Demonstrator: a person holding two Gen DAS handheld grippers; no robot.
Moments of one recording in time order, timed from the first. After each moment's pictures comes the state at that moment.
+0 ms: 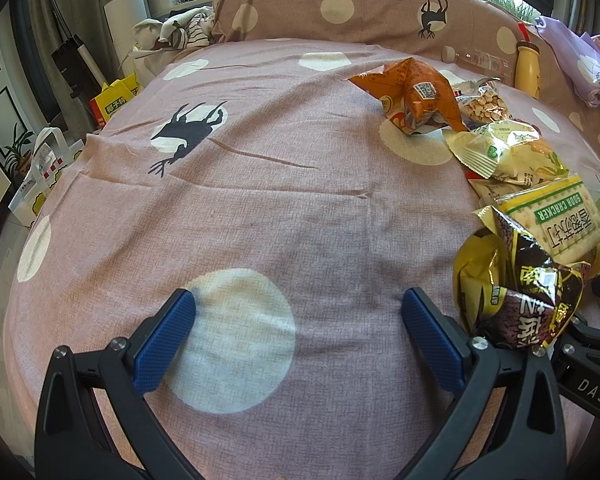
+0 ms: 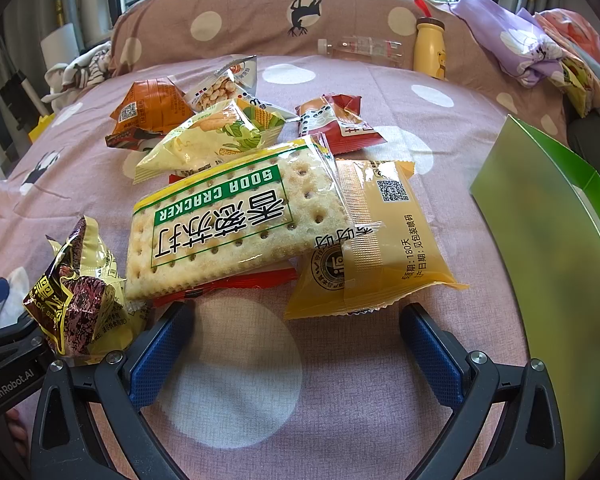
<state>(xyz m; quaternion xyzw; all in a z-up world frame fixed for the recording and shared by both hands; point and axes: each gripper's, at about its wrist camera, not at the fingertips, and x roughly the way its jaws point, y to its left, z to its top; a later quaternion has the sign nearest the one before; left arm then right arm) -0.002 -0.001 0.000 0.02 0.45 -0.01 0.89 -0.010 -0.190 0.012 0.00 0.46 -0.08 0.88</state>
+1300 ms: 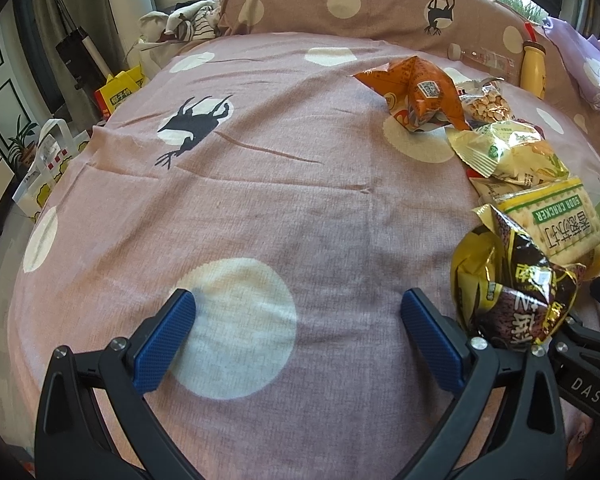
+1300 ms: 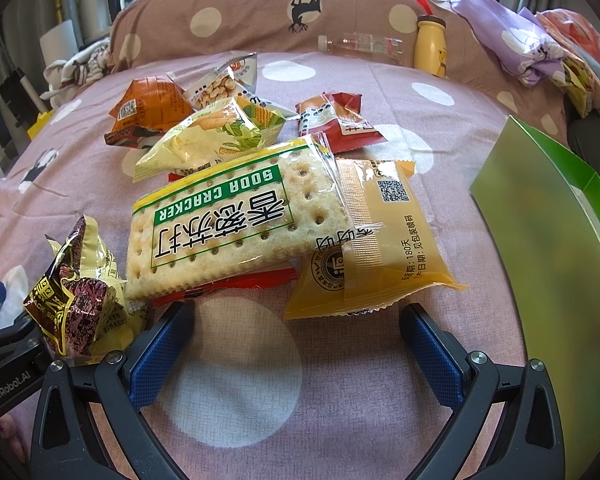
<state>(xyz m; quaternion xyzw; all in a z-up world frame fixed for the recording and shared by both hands) -0.006 0.000 0.006 0.01 0.47 0.00 0.88 -0.012 -0.191 0.013 0.00 0.48 -0.08 0.87</state>
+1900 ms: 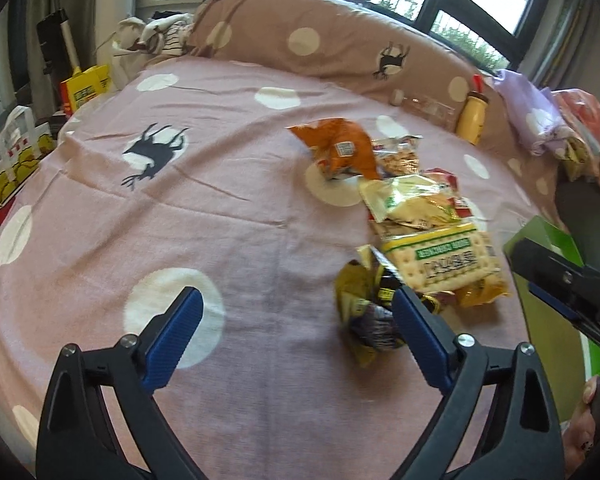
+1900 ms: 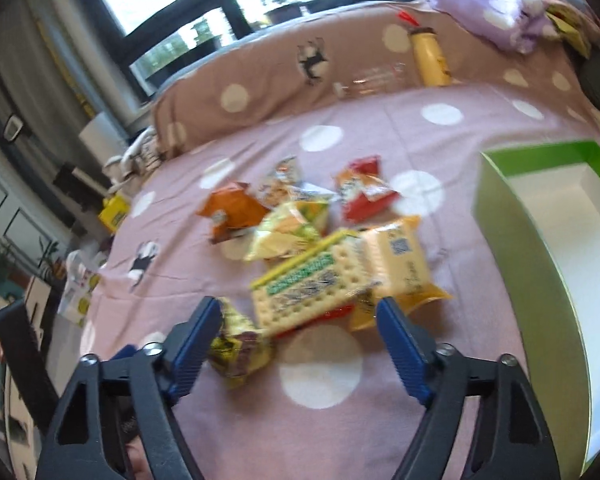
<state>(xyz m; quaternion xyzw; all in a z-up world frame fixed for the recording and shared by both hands) -0.028 -0.007 0.055 -0.09 0.43 -0.10 0.89 -0.039 -0.206 0.099 0.17 0.41 0.02 0.89</state>
